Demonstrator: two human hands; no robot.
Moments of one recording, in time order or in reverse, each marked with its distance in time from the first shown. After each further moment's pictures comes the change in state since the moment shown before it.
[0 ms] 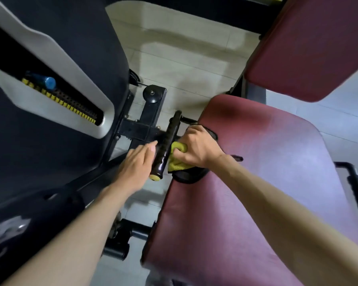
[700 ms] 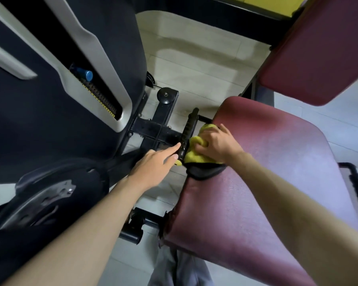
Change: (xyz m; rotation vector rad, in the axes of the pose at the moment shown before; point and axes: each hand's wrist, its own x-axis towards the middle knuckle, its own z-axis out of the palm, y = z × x) left_hand -0.050 -0.010 -0.021 -0.012 -0.116 0.054; right_hand -0.021 -0.027 -0.014 -0.145 -0.207 0.181
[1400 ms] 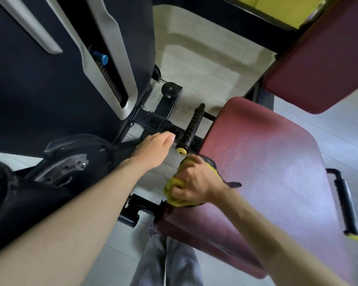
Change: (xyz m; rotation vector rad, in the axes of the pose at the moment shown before) left_hand -0.005 -0.011 -0.013 -0.055 0.081 -0.043; right_hand -0.088 -0.106 0.015 -0.031 -0.085 -0.364
